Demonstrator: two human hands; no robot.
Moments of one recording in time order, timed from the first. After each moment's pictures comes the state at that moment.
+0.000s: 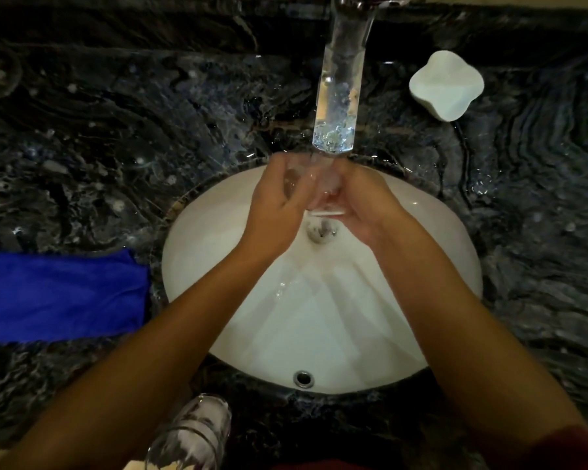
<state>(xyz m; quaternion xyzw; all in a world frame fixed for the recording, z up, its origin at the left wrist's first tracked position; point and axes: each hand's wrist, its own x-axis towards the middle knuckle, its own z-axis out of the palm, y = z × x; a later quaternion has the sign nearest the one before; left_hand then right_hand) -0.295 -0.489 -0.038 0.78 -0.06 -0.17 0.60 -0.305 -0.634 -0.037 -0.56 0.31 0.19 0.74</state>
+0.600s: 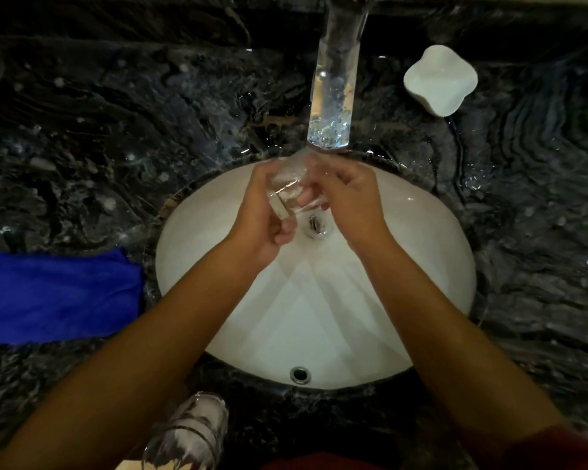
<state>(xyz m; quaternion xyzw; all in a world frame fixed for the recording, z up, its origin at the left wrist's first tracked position) -0.288 -0.480 -0.038 0.52 0.24 -0.41 0.71 -0.325 -0.615 -0.027 -0.66 0.23 0.02 0.72</state>
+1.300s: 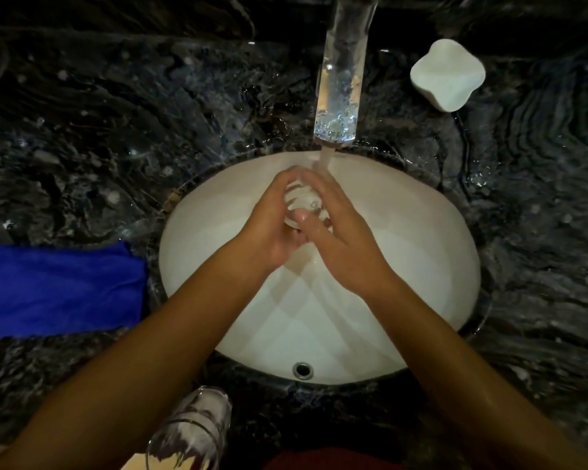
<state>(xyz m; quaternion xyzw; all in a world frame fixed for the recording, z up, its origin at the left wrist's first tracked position) -0.298 -0.487 -0.036 0.44 0.28 -0.46 0.72 -0.375 -0.599 -0.019 -0.81 0.11 0.11 0.56</state>
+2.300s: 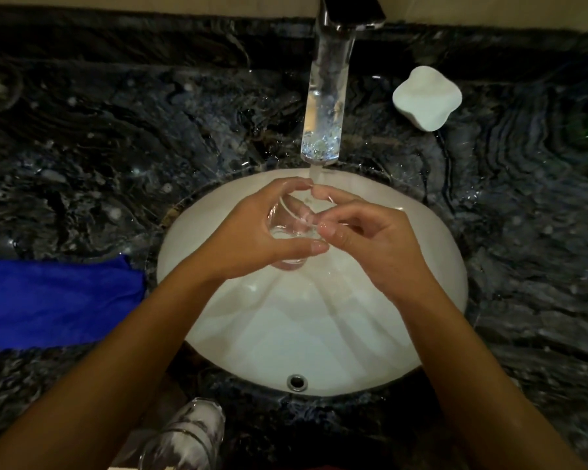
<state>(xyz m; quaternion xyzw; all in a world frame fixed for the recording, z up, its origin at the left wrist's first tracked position) -0.297 -0.451 0.007 0.77 -0.15 -0.34 0.52 -0.384 -0.639 0.003 -0.65 0.12 0.03 0.75</state>
